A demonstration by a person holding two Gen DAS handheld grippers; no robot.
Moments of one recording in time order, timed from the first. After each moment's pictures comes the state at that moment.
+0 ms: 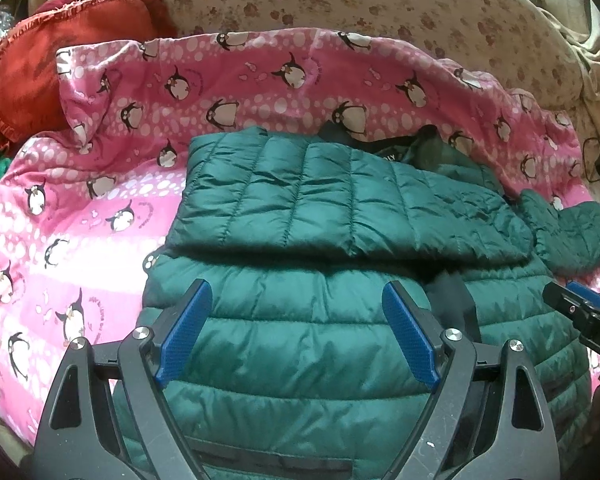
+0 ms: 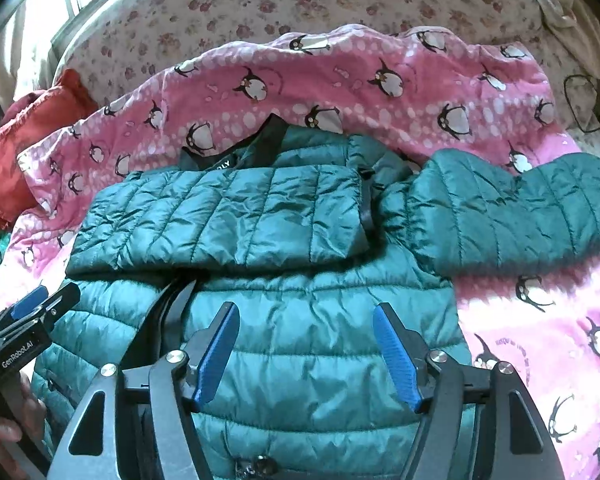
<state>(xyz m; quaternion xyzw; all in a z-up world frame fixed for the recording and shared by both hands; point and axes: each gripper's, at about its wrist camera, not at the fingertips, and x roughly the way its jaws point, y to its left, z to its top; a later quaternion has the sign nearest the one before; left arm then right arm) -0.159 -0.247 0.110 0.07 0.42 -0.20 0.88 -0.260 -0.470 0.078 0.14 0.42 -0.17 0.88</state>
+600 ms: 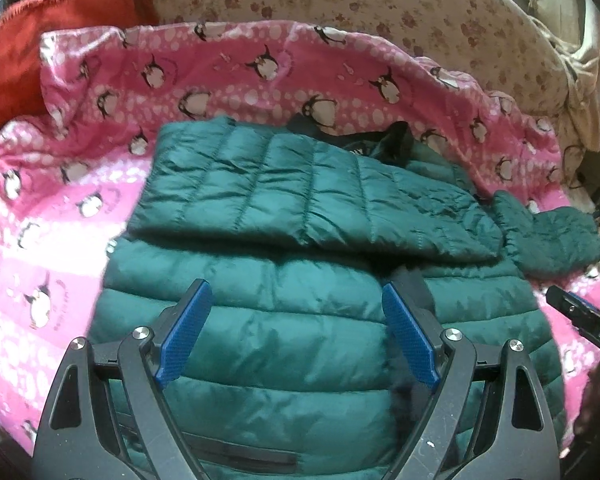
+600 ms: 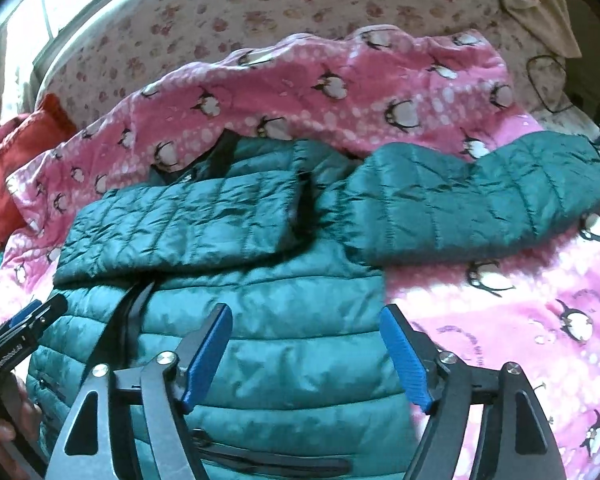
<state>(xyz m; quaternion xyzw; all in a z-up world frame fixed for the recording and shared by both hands) -0.167 -0.261 0.108 0.03 0.45 -0.24 0.86 -0.305 -0.518 0.081 0.16 0.40 -0.22 0.88</state>
